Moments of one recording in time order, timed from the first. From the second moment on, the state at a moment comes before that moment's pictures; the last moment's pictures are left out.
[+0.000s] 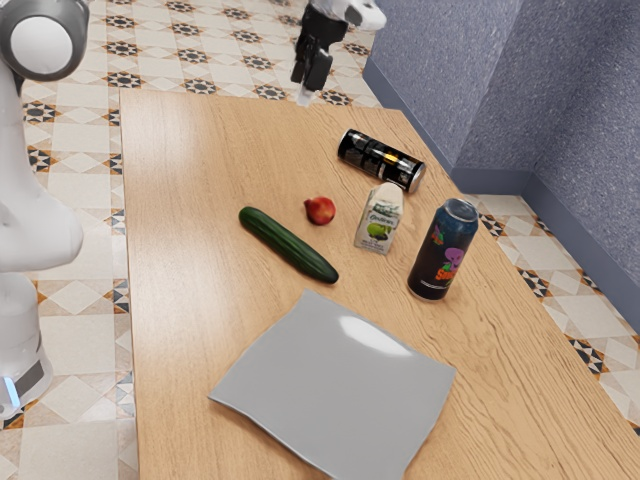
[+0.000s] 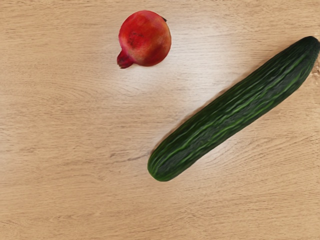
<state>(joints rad) -1.50 -0.18 1.59 -1.35 0.23 1.22 0.25</state>
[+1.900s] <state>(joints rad) -1.77 -0.48 1.88 -1.87 0.42 2.05 0.42</state>
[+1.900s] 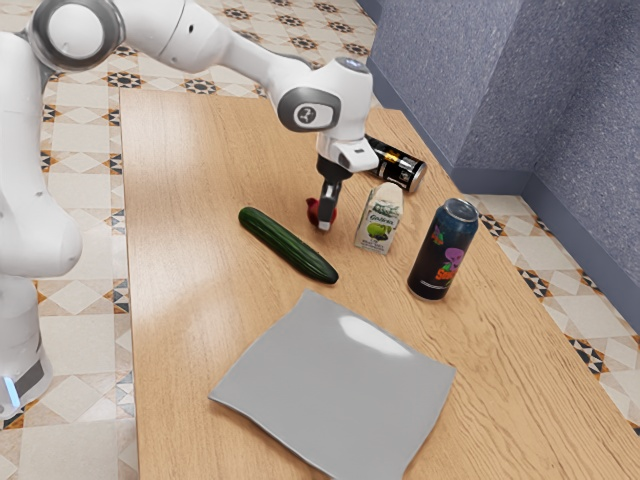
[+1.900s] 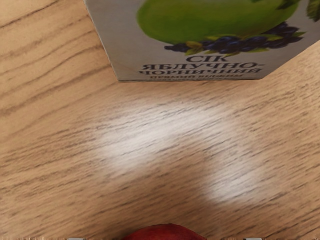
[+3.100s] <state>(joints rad) -1.80 -0.09 1.24 -1.60 0.16 1.42 0.16</state>
